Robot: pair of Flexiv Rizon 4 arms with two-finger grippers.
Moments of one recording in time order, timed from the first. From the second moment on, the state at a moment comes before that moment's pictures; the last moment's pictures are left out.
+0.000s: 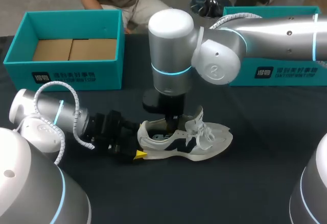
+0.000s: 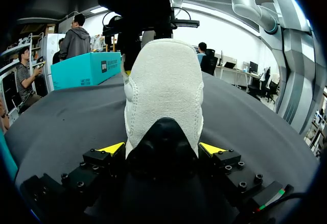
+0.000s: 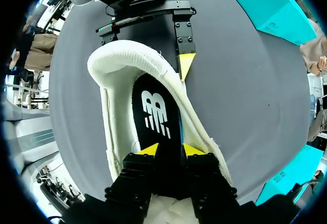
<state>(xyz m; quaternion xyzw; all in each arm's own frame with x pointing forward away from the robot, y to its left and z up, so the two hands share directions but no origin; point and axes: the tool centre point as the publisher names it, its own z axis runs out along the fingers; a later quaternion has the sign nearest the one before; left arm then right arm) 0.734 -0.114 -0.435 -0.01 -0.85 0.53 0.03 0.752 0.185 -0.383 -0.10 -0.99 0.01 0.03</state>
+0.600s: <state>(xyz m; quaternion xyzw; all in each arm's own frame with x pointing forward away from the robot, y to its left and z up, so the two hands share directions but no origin) 0.734 -0.114 -0.436 -0.01 -0.85 0.53 0.03 0.743 0.187 -0.403 -0.09 -0.99 0.01 0.04</state>
